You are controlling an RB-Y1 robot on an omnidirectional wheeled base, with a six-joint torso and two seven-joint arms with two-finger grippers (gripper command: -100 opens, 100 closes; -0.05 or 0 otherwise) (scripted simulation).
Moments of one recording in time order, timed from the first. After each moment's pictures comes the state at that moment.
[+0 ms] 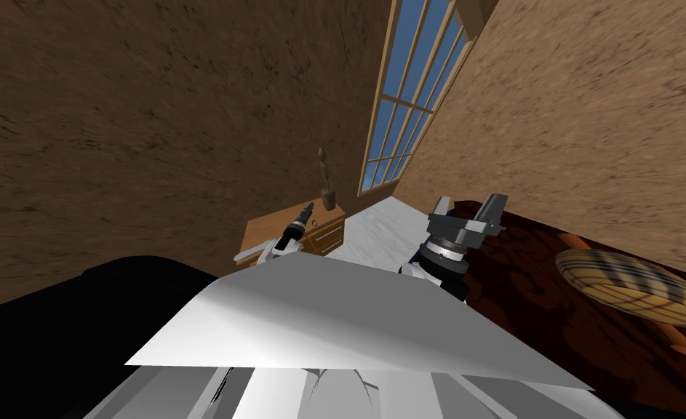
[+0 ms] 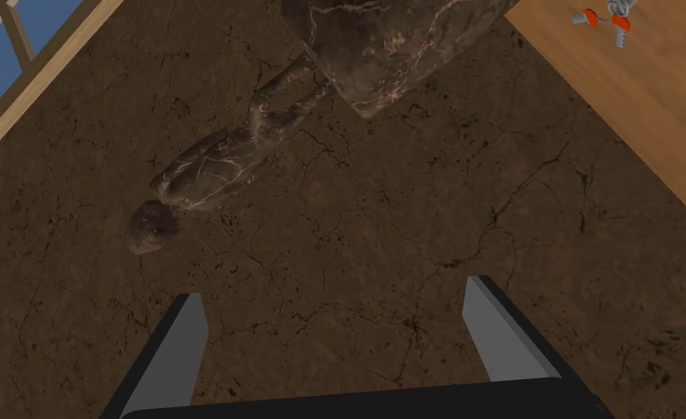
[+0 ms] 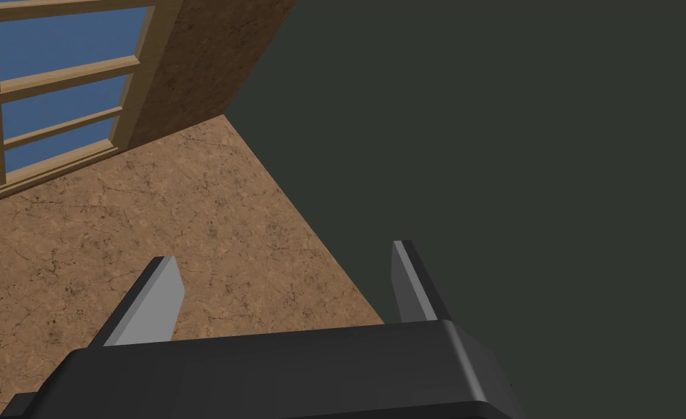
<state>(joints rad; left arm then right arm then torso) 0.46 0.23 0.00 -2.10 -0.06 0.07 -0.36 0.52 -0.02 0.01 -2.35 -0.05 -0.62 -0.08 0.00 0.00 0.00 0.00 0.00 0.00</state>
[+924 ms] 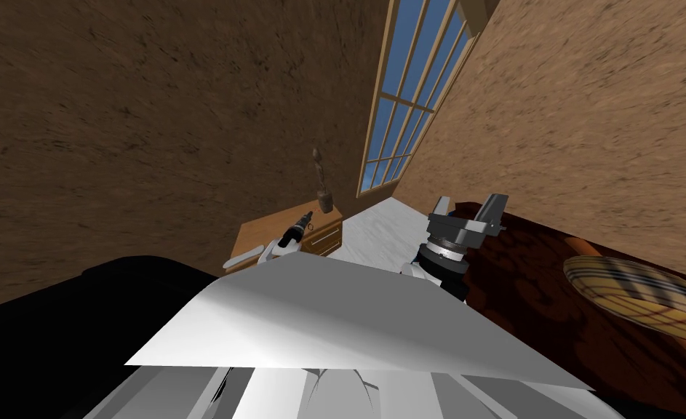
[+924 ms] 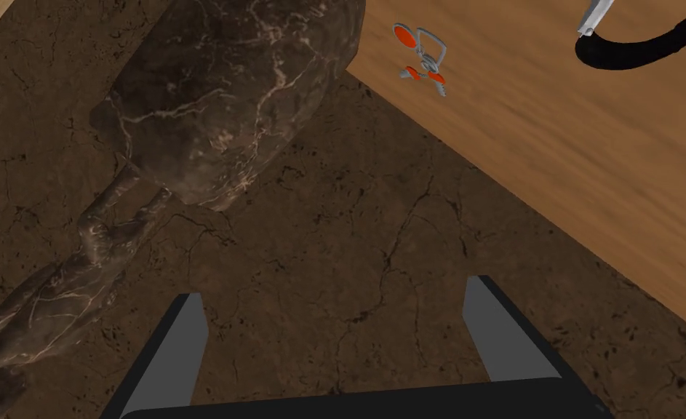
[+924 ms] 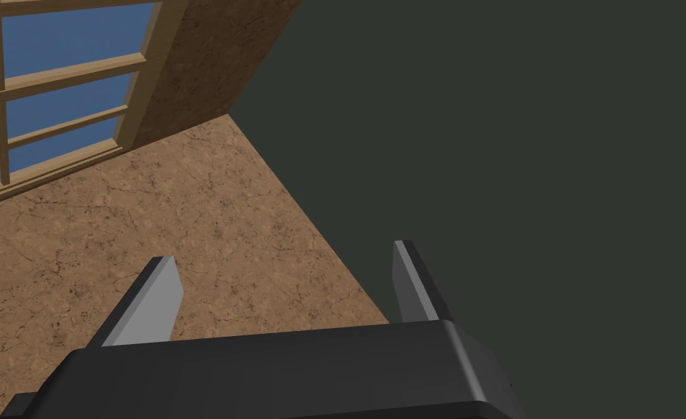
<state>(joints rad) 0.45 0.22 0.03 -2.04 -0.09 0.33 -0.45 0.52 -0.02 0.01 -2.35 -0.05 -0.62 -0.08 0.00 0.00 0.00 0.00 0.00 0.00</state>
